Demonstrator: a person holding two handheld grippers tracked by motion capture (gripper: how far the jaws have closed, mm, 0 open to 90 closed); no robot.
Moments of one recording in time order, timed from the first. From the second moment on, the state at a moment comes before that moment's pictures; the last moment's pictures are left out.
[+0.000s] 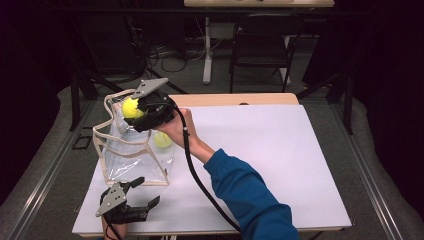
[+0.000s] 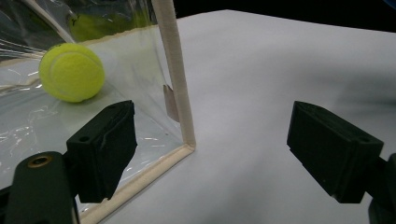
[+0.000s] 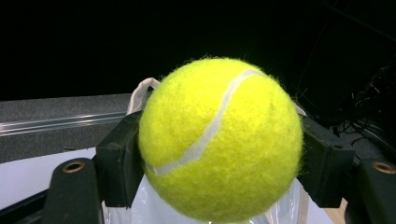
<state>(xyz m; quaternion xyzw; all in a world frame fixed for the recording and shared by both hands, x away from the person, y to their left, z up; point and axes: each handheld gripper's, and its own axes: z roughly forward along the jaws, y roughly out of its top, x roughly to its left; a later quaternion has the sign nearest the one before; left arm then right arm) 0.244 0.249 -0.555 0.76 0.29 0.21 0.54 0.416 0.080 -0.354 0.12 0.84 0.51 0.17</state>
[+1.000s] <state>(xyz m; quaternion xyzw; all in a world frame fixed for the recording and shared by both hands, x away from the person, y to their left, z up) 0.244 0.250 -0.555 0.76 0.29 0.21 0.55 0.416 0.094 -0.362 0.11 0.86 0.48 0.14</state>
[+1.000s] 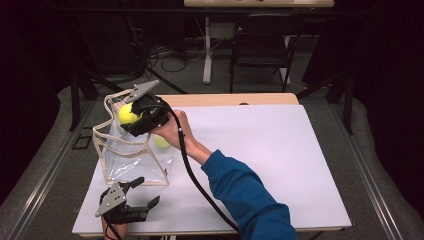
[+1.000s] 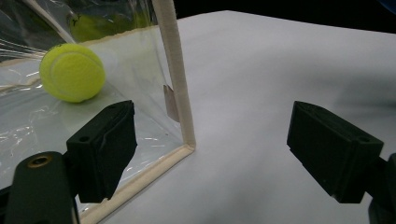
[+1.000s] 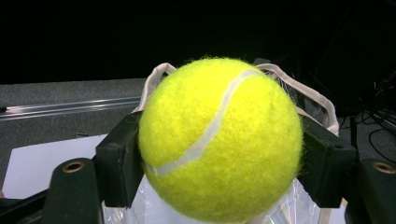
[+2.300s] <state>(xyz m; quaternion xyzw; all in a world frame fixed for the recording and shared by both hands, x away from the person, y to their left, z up) 0.244 0.250 -0.555 0.76 0.29 0.21 0.54 0.418 0.099 -0.377 0.12 0.87 0.46 0.11</state>
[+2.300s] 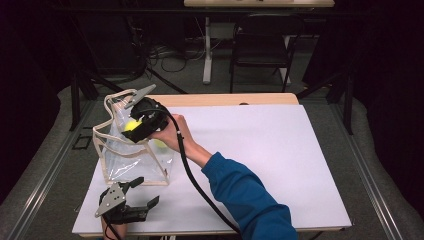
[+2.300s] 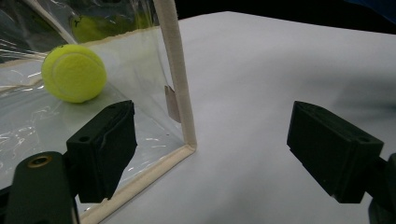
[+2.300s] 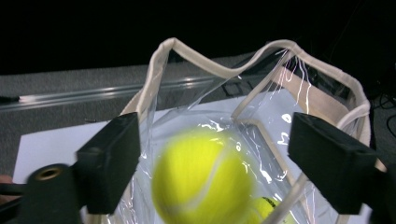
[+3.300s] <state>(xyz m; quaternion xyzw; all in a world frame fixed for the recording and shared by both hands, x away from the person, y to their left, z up) 0.244 0.246 -0.555 0.76 0.30 0.21 0.54 0.404 -0.003 -0.387 0.17 0.86 0.48 0.10</state>
